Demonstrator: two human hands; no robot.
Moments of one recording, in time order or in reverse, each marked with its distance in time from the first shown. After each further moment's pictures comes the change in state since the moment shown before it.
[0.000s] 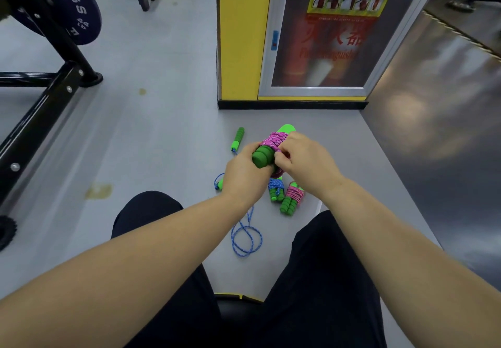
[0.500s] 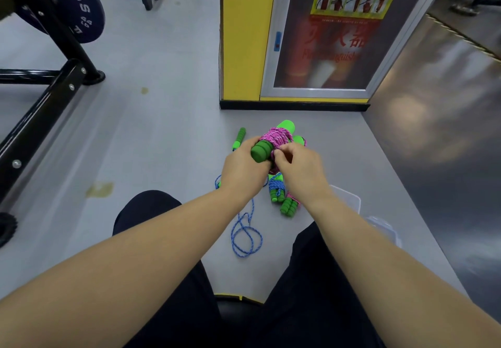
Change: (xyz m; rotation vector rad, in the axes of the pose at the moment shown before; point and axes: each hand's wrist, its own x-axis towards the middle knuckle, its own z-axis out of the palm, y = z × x) left_hand 0.008 0.006 -0.006 0.052 0.019 0.024; right_hand -0.007 -0.014 0.021 0.371 0.199 0.237
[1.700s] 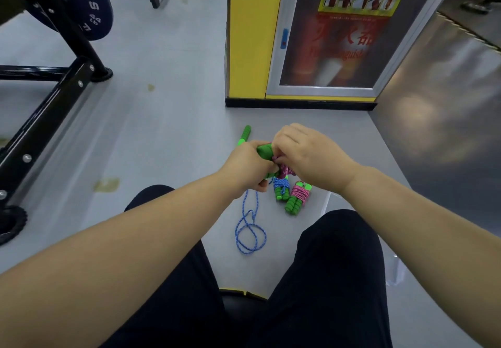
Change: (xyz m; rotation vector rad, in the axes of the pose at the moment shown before) left_hand -0.003 0.011 -0.020 -0.064 -0.282 -0.157; right_hand 0.021 0.000 -0.034 -0.578 -0.194 -1.004
